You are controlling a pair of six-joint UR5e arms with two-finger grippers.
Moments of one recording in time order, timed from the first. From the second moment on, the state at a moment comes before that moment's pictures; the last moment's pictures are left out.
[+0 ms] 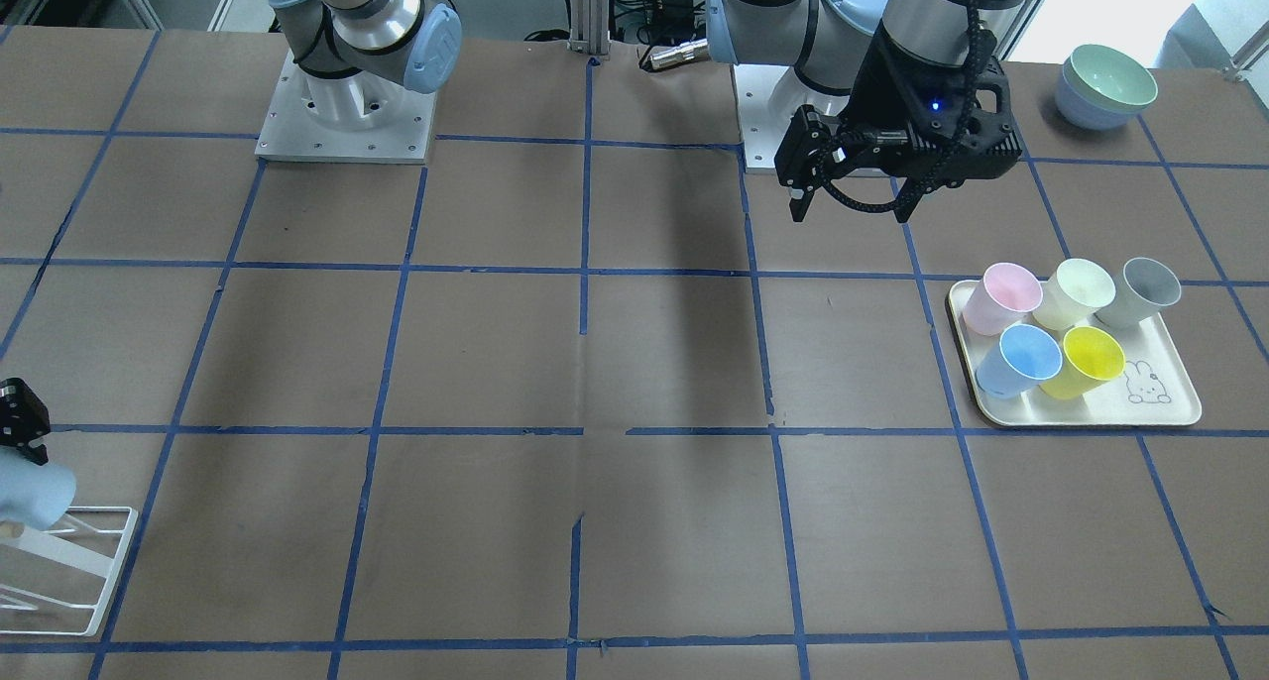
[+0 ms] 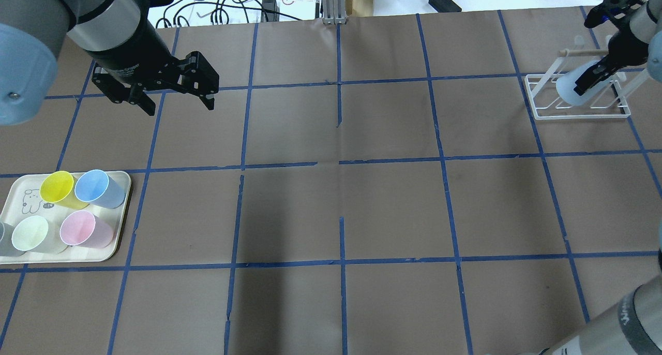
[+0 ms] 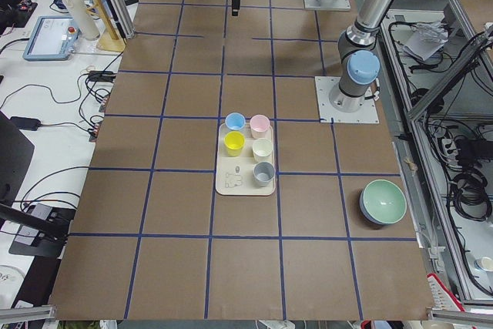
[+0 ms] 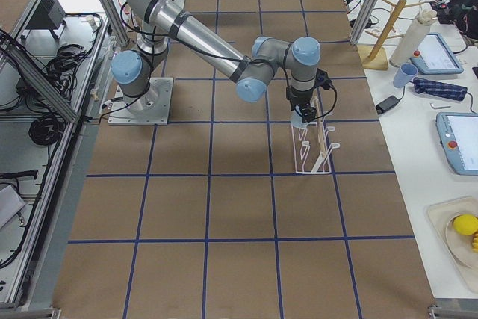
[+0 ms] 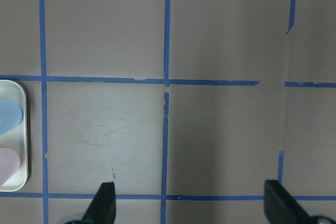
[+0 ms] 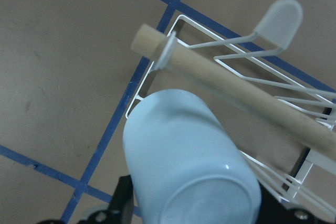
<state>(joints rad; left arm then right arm) -1.58 -1.53 -1.58 -1.53 1.55 -0.05 1.10 -1.18 1.57 -2.10 -1.55 -0.96</state>
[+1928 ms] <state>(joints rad) -1.11 -1.52 -1.67 -1.68 1.21 0.53 1.34 -1.48 1.57 -1.67 -1.20 -0.74</state>
